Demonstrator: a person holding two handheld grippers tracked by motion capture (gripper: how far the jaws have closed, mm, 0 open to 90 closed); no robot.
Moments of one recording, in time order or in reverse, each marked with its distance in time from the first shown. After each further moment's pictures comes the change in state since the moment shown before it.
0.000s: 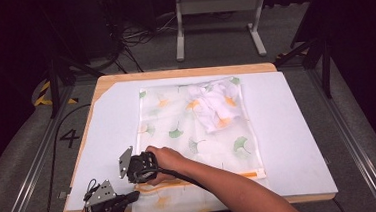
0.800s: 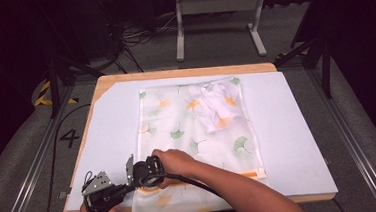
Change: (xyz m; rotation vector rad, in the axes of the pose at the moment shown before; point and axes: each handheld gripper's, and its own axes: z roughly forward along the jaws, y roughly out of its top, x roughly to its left) left arm 0.022 0.004 0.004 -0.086 0.035 -0.094; right arm 0.015 -0.010 -0.002 0.220 -0.018 -0.059
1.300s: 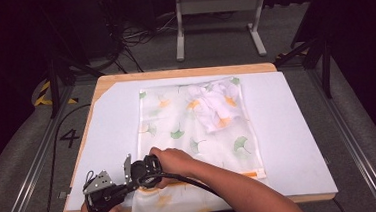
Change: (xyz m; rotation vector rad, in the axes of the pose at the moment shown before) left arm 0.000 0.001 0.004 0.022 -0.017 -0.006; right arm -0.003 0.004 -0.003 -0.023 -0.014 0.028
